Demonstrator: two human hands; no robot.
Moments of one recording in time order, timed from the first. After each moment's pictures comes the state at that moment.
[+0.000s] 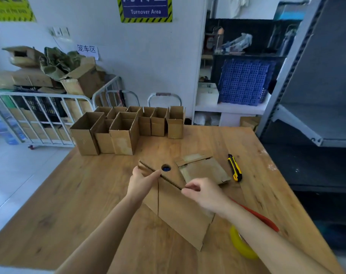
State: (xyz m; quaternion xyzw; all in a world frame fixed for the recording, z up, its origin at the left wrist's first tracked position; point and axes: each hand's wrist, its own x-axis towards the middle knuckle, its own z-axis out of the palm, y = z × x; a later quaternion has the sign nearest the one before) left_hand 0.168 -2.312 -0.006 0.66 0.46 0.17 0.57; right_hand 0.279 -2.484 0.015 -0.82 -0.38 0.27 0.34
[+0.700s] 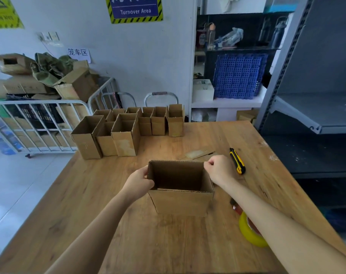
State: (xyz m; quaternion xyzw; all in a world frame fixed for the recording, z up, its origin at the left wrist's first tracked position) left_hand 0.134 -2.281 0.015 0.83 0.34 0.04 0.45; right_hand 0.303 -2.453 0.018 -0.94 -0.22 0.05 0.27
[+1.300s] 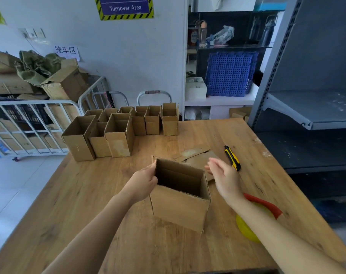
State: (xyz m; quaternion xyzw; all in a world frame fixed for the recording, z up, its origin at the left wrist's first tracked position) left_hand 0.147 -2.277 0.010 0.93 0.21 0.02 0.31; right_hand 0.290 -2.485 -0.013 -0.80 -0.22 0.06 0.56
